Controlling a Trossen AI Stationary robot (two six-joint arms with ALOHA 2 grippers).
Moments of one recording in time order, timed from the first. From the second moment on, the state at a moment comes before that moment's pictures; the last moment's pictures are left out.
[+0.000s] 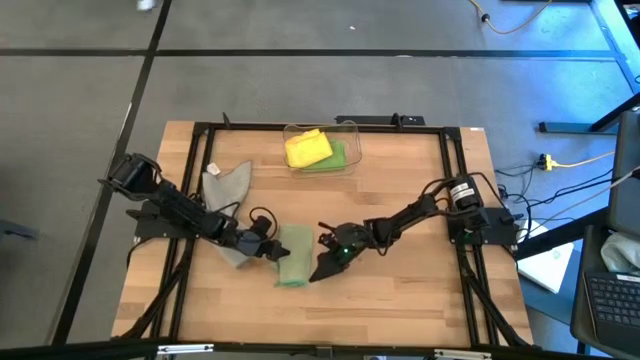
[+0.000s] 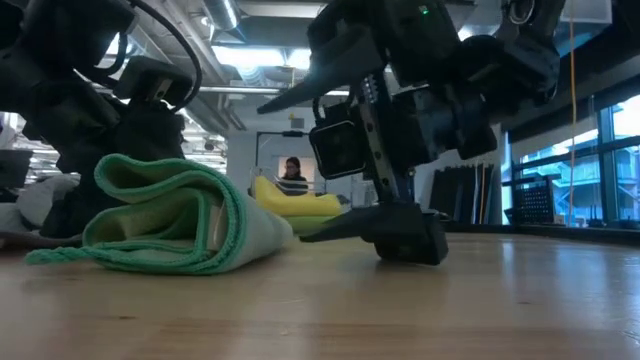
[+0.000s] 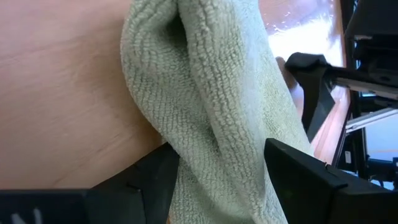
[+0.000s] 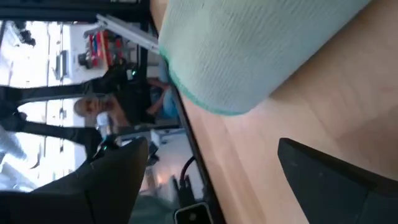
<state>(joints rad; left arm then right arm) -0.41 1.52 0.36 0.47 -0.29 -1.51 0.21 2.12 0.92 0.70 -0.43 1.39</state>
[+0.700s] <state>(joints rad) -0.43 1.52 0.36 0.46 -0.37 -1.51 0.16 2.11 0.93 0.62 -0.06 1.47</state>
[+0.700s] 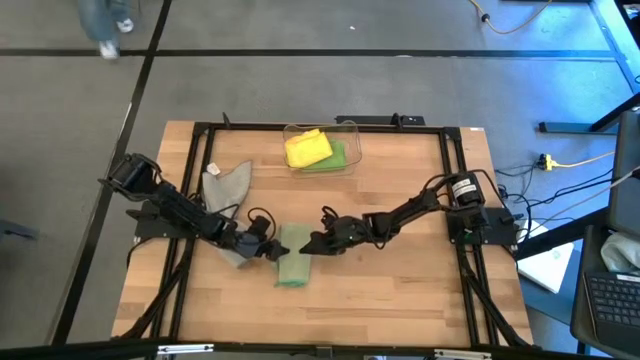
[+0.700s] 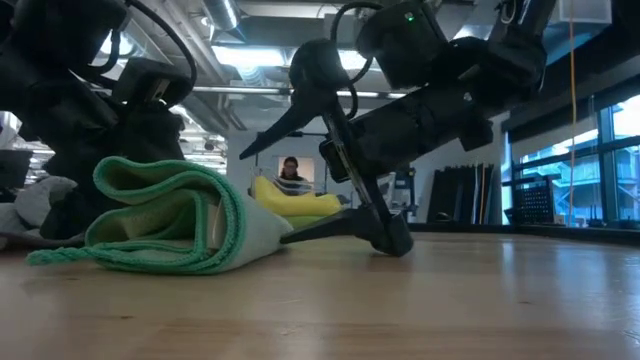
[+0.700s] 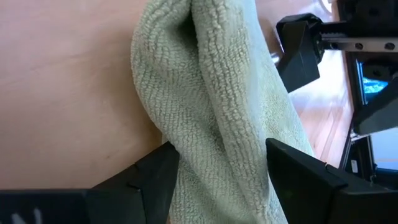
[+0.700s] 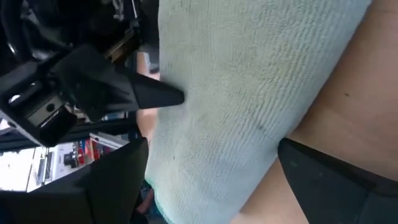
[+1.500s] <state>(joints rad) -0.49 1.52 0.37 0.47 -0.46 -1.48 0.18 2.13 1.20 0.13 0.09 1.22</state>
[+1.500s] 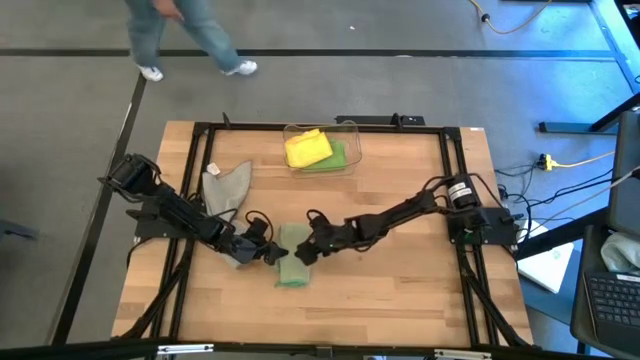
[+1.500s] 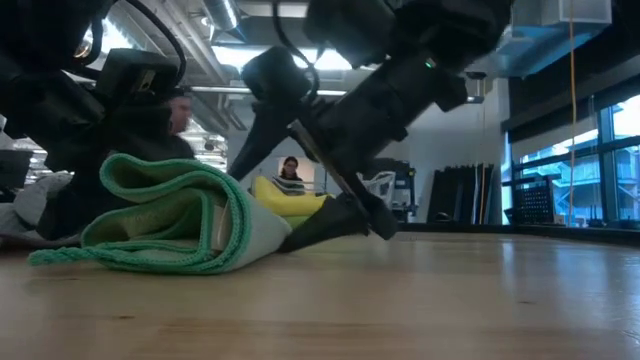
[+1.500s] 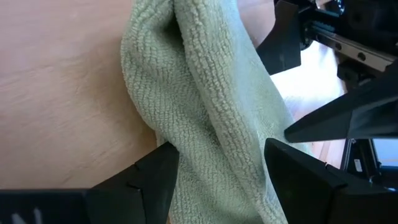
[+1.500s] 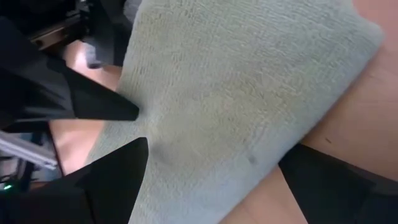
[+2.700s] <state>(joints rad) -0.50 1.52 0.37 0.50 -0.52 -1.46 0.20 2.24 1.22 0.41 0.14 0.98</state>
